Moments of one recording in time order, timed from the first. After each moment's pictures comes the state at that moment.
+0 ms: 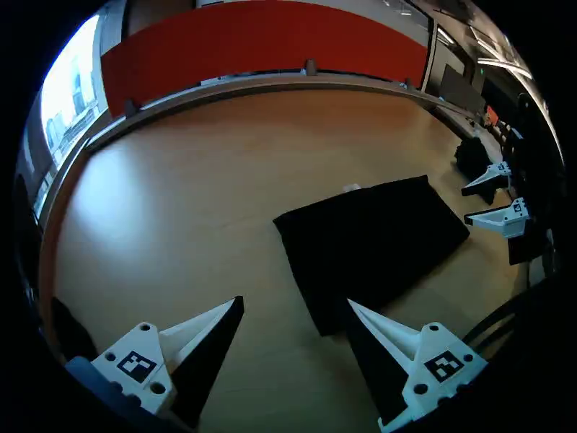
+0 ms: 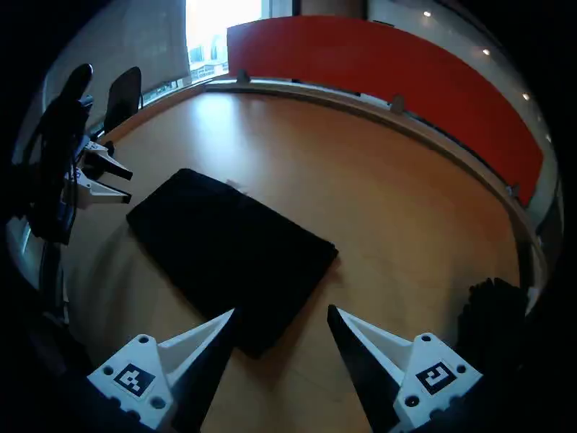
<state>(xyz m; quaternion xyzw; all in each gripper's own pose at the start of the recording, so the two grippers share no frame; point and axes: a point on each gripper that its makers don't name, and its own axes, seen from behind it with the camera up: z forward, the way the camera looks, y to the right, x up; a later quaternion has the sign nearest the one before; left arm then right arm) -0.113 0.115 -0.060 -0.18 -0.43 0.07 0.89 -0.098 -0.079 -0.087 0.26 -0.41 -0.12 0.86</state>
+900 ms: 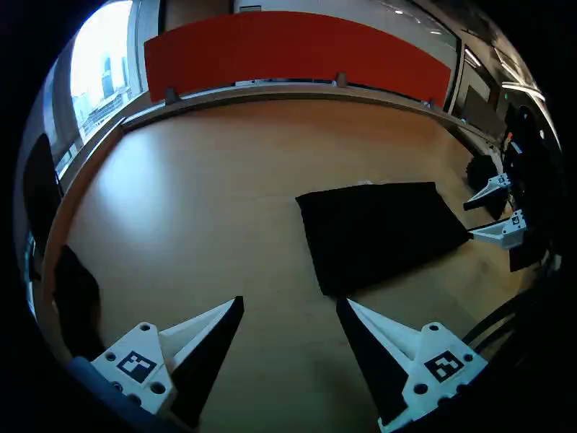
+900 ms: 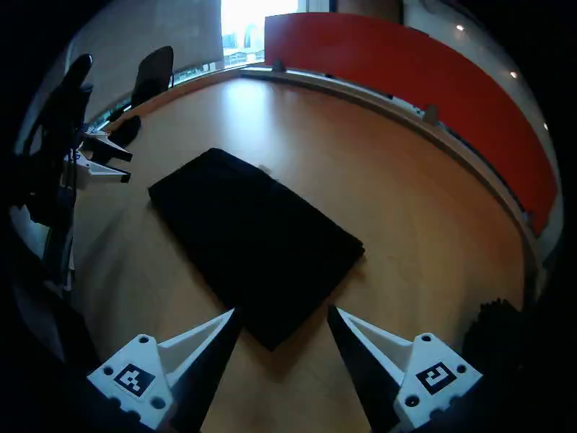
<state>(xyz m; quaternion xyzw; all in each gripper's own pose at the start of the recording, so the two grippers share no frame) -0.102 0.090 -0.114 -0.10 -0.41 0.03 0.91 -0.104 -0.085 -0.100 0.32 -0.42 -0.16 0.83</state>
